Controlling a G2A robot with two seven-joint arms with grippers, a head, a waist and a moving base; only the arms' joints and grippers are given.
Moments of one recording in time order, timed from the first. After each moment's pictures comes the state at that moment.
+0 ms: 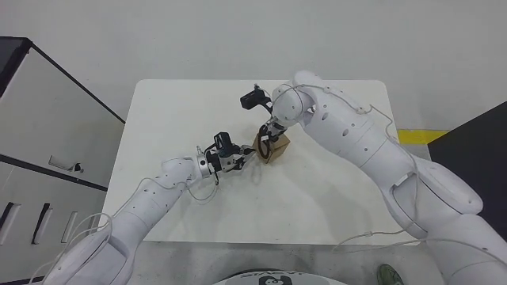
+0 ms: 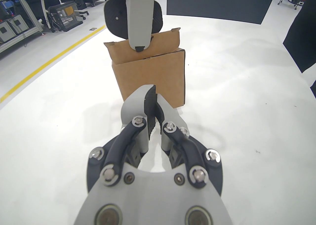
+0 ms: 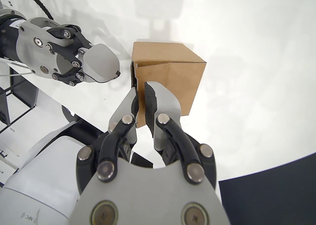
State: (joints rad) left arm 1.03 -1.22 -0.76 -0.81 1.63 -0.64 0.80; right arm -0.51 -1.38 0.50 -1.12 -0.56 0.09 1.40
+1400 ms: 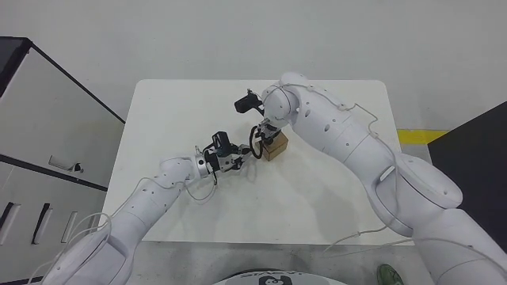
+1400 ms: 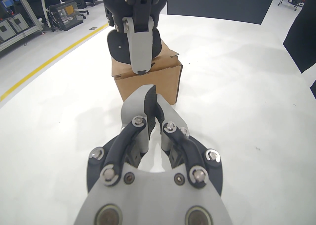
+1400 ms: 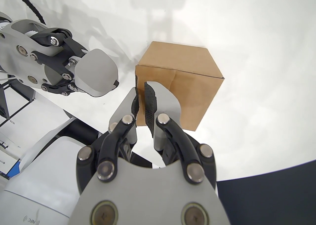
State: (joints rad) left arm 1.02 -1.22 -0.76 -0.80 1.63 -0.65 0.81; right arm -0.48 -1.50 0.45 -0.91 -0.54 0.03 1.37
